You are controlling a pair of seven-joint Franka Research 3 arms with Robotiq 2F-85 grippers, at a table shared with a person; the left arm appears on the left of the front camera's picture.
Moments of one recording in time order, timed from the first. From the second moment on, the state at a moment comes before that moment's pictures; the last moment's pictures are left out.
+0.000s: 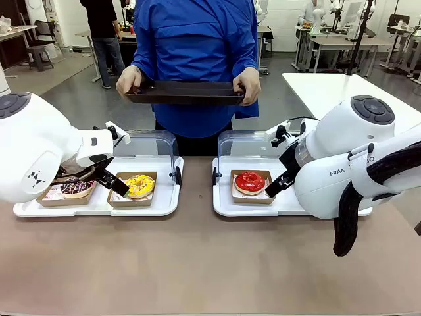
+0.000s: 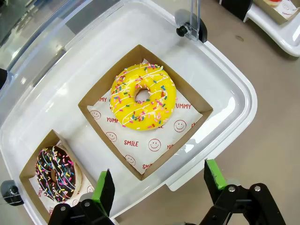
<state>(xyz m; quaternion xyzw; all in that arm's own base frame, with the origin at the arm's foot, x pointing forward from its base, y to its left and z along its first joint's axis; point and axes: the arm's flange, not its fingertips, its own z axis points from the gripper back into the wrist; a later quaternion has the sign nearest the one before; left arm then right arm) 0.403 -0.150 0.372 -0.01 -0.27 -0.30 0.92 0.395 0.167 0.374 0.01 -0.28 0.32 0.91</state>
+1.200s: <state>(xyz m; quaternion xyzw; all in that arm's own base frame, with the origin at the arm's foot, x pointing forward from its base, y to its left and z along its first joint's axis) 0.342 -0.019 0.495 -0.13 -0.25 -0.39 0.87 0.334 -0.019 0.501 0.15 -0.30 0.46 0.82</state>
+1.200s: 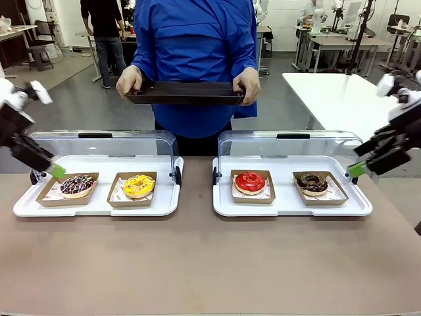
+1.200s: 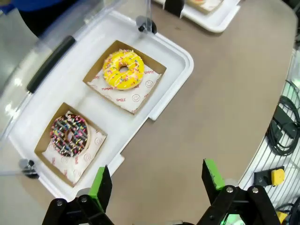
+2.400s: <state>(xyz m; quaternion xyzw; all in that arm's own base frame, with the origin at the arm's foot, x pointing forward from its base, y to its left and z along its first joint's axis) 0.272 0.105 0.573 -0.15 -0.44 -0.33 0.82 0.333 -0.036 0.536 0.18 -0.41 0.42 0.79</state>
